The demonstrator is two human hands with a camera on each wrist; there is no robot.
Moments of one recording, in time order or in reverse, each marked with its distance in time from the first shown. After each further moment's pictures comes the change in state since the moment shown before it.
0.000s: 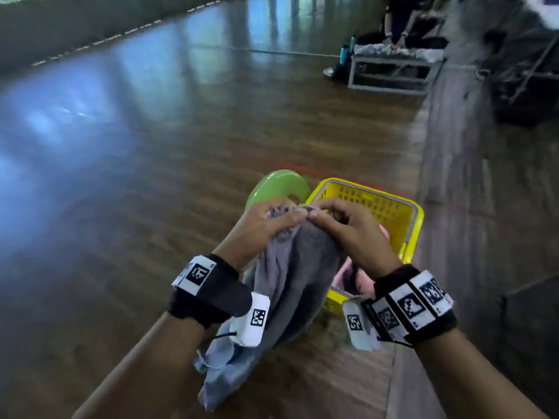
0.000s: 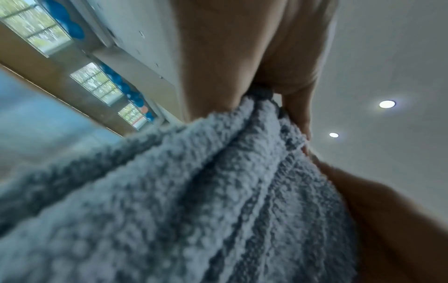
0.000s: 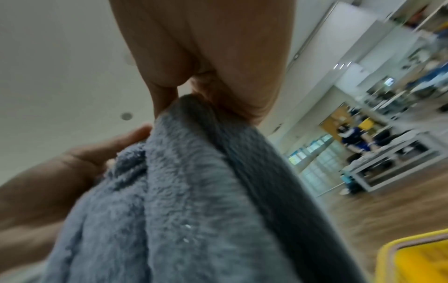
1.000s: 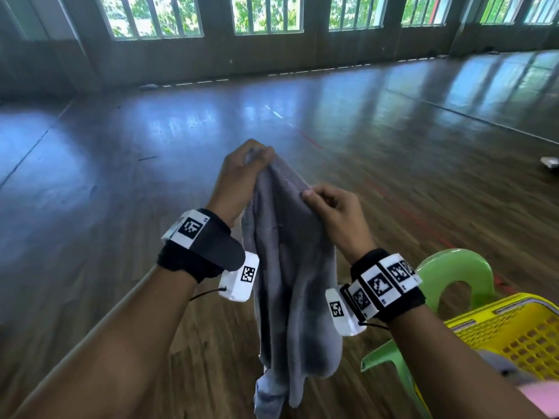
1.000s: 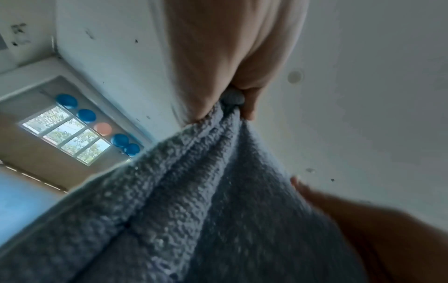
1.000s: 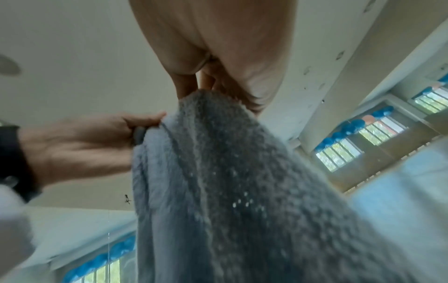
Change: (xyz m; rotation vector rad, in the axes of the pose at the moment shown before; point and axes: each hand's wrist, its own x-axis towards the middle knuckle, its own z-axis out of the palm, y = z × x) left_hand -0.199 0.053 -0.305 0.245 1.050 0.306; right_hand 0.086 -0.117 0.358 0.182 -0.487 -0.299
